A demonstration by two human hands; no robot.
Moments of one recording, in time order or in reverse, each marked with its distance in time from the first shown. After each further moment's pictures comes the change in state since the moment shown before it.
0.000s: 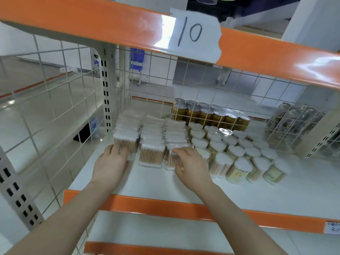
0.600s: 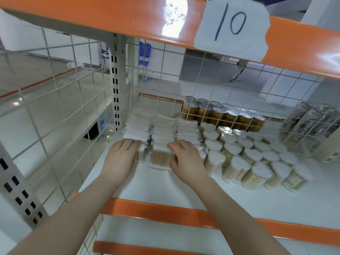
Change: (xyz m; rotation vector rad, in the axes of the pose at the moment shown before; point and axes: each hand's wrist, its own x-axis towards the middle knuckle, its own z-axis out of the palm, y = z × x) left_hand 0.023 -0.024 0.016 -0.189 0.199 0.118; right_hand 0.042 -0.026 0.022 -0.022 -0.094 -0.066
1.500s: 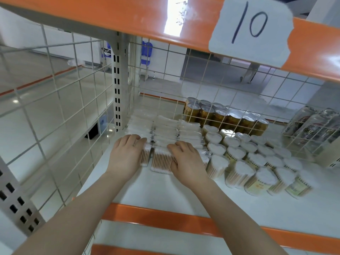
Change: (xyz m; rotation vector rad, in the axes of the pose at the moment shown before) left_hand 0.018 0.008 0.002 0.038 -0.028 -0.031; right_hand 0.011 0.003 0.009 -0.064 0.003 -0.039
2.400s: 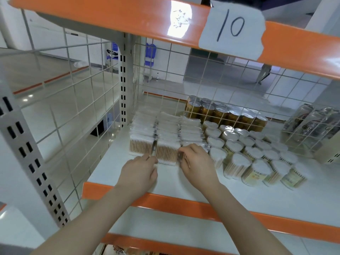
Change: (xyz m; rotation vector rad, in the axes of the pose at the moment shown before) left_hand -0.048 0.056 -0.039 -0.088 -0.324 -0.085; right_hand -0.042 0.004 -0.010 0.094 0.189 -0.012
